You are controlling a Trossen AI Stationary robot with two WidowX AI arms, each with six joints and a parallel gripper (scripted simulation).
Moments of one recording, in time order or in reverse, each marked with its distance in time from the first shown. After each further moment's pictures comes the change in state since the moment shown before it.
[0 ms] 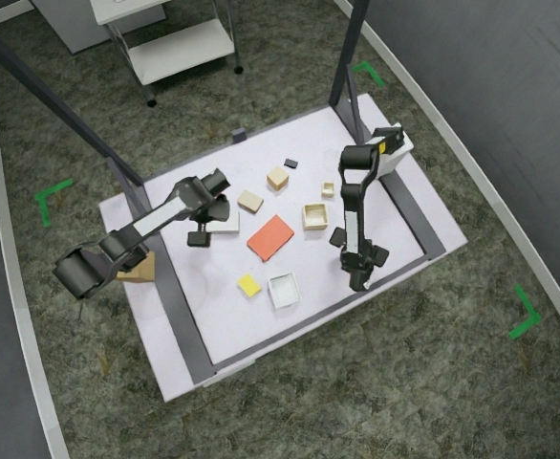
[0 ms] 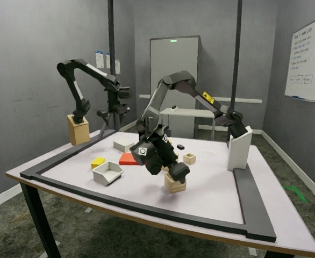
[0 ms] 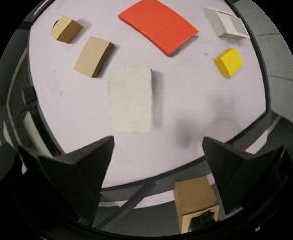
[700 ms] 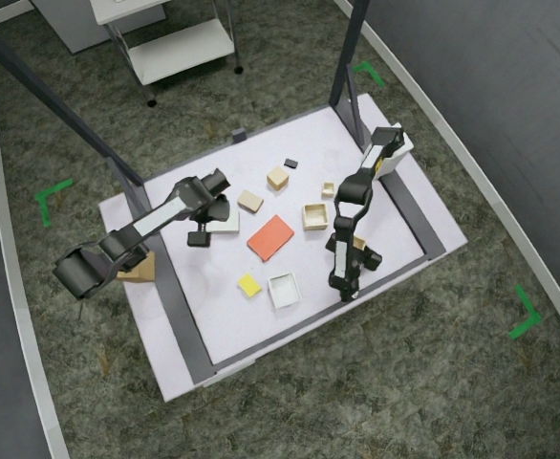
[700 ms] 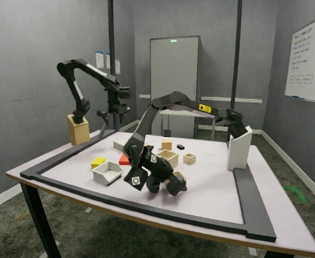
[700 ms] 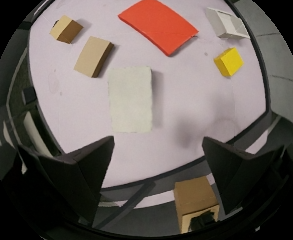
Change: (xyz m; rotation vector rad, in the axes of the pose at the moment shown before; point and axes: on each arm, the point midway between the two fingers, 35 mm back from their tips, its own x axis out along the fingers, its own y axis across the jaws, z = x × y) left arm 0.039 0.000 0.012 0.005 0.354 -0.005; right arm 0.000 0.000 0.000 0.000 0.000 0.000
